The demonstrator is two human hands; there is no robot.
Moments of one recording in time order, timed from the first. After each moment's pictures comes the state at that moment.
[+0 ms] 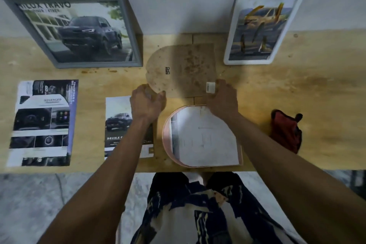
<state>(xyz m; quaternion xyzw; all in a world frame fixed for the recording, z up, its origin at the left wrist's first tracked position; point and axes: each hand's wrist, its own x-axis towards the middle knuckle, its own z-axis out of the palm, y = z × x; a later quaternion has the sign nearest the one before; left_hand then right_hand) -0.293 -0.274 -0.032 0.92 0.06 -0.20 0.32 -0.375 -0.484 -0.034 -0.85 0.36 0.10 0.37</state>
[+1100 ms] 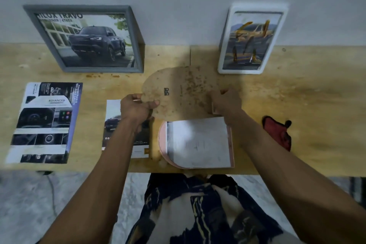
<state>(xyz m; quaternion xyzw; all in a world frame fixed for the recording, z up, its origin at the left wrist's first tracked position) -0.294 -0.264 0.008 0.76 0.26 -0.25 0.54 -0.377 -0.496 -0.001 -0.70 0.48 0.07 0.53</state>
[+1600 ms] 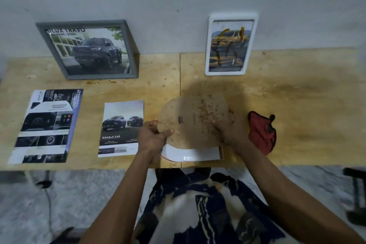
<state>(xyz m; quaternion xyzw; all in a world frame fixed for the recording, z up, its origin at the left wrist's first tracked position) -0.420 -0.279 -0.013 0.79 0.18 -0.26 0.52 -0.510 -0.510 -0.006 -0.65 0.42 0.04 0.63</state>
